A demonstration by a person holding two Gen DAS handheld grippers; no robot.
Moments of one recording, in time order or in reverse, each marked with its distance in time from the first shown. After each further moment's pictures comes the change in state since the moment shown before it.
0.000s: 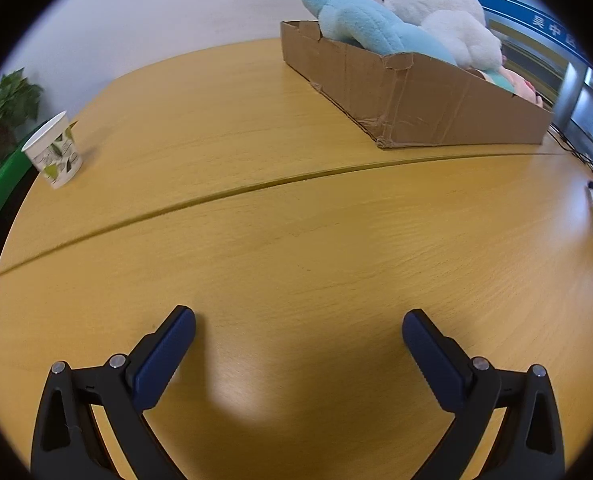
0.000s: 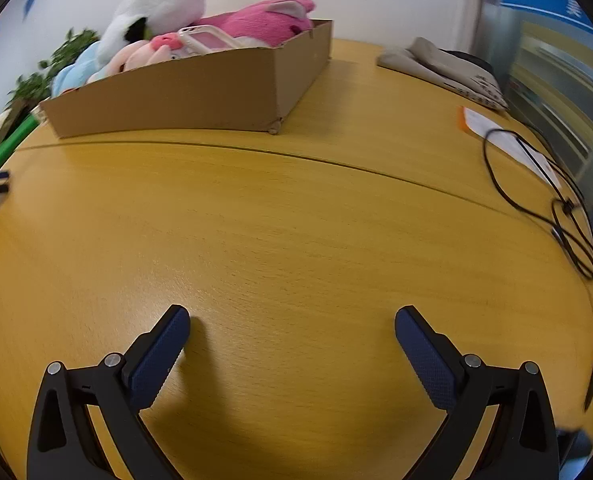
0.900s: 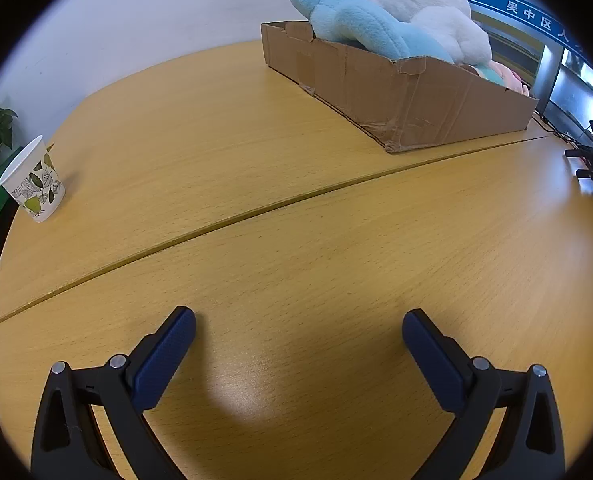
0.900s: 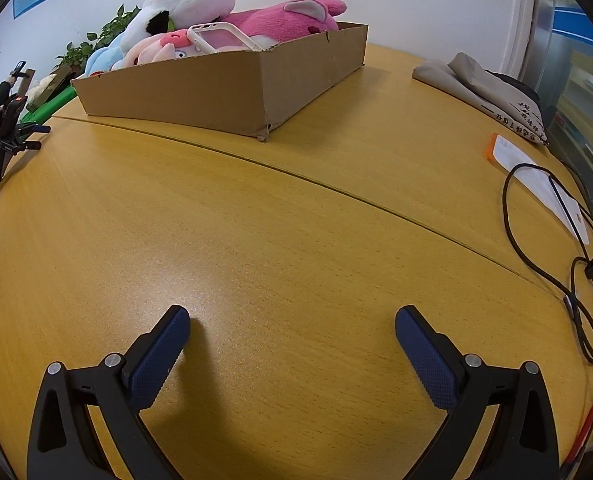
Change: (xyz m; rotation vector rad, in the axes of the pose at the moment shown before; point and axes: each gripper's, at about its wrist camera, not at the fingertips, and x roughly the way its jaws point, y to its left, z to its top) left arm 0.012 0.026 0.034 0.086 0.011 -0.063; right arm 0.012 -0.047 0.018 -0.139 0.008 0.104
